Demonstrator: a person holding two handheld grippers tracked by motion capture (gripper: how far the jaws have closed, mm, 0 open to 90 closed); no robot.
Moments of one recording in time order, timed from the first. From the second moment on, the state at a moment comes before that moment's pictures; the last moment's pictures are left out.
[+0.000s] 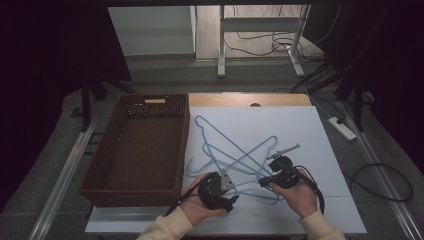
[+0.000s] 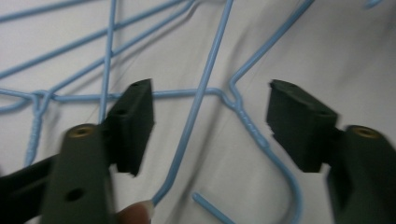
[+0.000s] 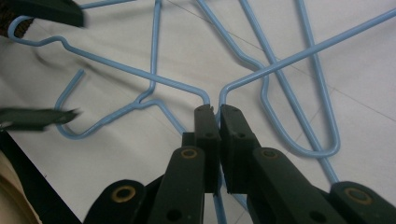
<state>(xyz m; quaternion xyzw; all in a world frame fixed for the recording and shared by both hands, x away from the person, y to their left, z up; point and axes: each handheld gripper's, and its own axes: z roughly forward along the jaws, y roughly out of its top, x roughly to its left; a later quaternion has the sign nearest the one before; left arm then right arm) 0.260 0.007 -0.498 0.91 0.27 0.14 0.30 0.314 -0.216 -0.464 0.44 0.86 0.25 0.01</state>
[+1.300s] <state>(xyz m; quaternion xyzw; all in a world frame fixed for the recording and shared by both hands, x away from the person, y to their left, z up) 0.259 0.036 -0.426 0.85 0.26 0.13 0.43 0.280 -0.311 -0.406 0.41 0.72 0.53 0.17</state>
